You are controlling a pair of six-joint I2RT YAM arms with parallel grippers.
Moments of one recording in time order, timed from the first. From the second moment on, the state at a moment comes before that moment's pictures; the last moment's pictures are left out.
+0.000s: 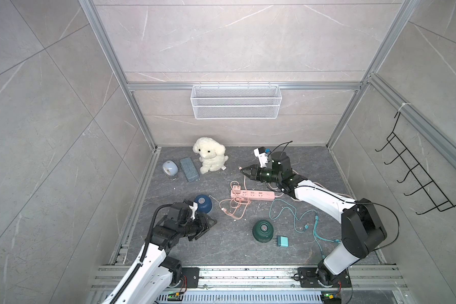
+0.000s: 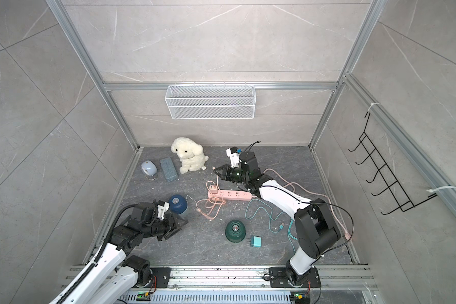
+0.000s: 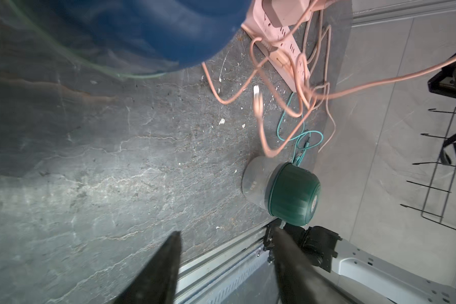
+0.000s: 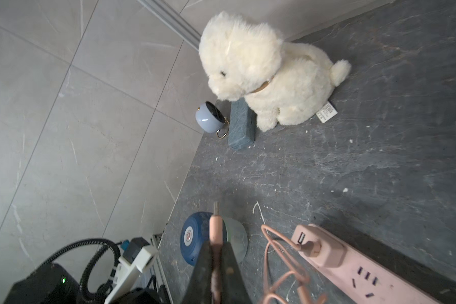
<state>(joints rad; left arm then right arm) -0.36 0.75 0.54 -0.67 0.53 -0.90 0.55 1.65 1.17 0.08 -0.56 0.67</state>
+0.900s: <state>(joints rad) -0.13 1.11 0.88 -0.80 0.35 -0.71 0.83 1.84 0.94 0.56 -0.71 0.94</state>
